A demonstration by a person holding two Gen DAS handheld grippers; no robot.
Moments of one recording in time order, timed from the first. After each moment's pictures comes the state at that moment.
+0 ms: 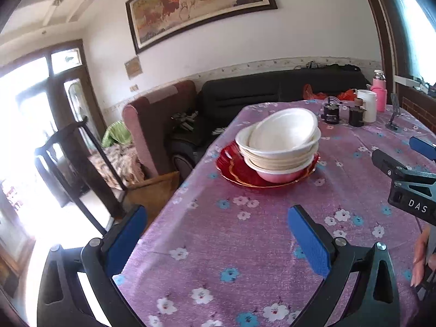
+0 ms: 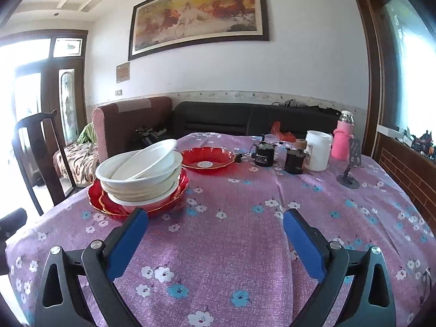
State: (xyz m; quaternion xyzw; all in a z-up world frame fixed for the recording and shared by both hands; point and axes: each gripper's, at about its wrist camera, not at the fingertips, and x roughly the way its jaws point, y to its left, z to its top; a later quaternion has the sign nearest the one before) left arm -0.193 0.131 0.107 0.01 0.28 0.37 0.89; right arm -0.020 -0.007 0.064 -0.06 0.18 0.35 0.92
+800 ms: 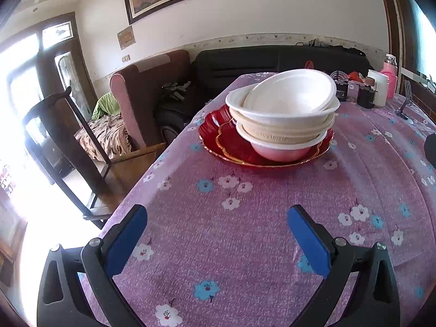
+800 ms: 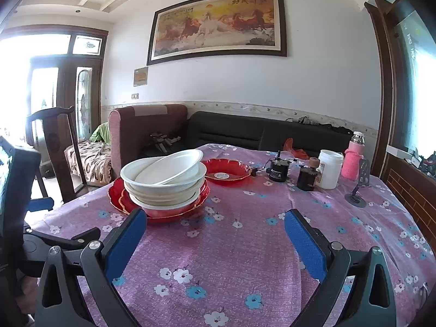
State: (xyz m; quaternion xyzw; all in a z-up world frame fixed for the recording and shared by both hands) left arm -0.148 0.169 0.061 -0.03 0.33 0.36 0.87; right arm -0.047 -0.002 0.072 -0.07 0.14 0.39 0.91
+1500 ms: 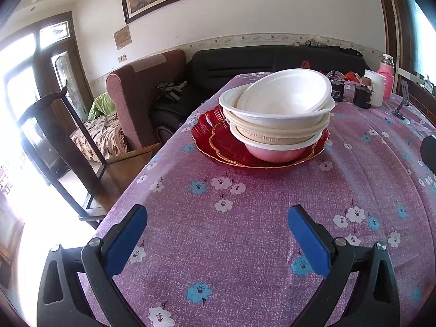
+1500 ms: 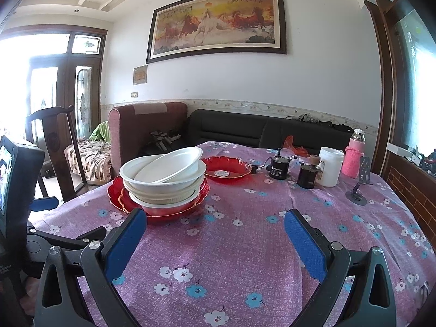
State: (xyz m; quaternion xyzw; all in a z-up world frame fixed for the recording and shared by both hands) left arm -0.145 0.169 0.059 -0.04 0.33 0.35 0.87; right arm -0.045 -0.001 0.072 -0.08 0.14 0.39 0.91
